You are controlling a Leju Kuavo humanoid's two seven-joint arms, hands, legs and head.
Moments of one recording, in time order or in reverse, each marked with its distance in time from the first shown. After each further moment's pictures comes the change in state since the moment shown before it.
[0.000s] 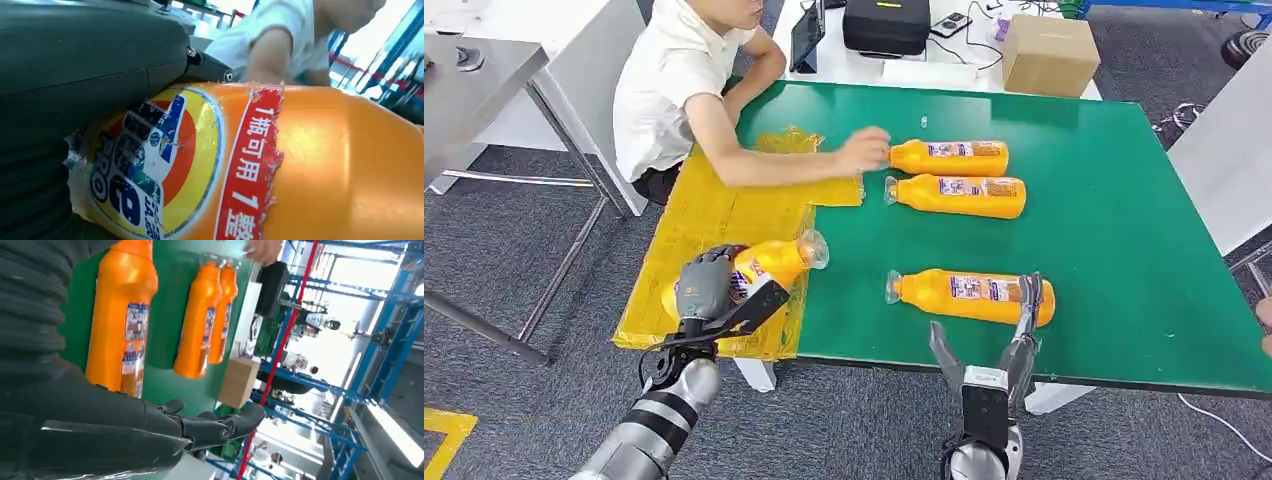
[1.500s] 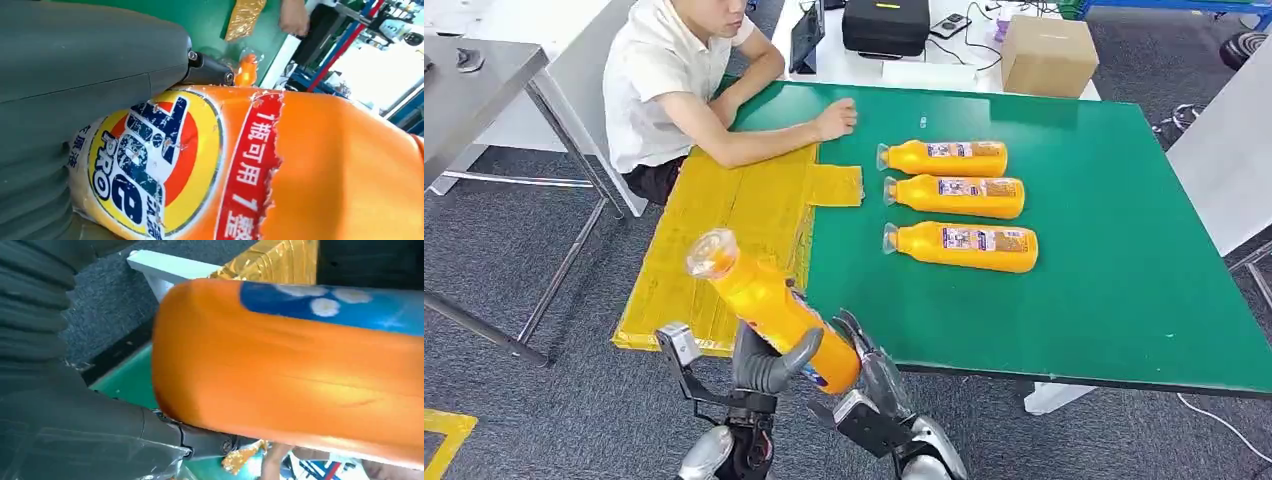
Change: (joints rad) left arm 0.360 -0.098 -0.249 -0.475 1.518 -0.372 -0.394; right arm -0.154 -0.163 0.447 0.330 0.064 0.404 0.155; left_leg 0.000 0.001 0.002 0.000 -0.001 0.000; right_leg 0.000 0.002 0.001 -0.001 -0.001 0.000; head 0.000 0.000
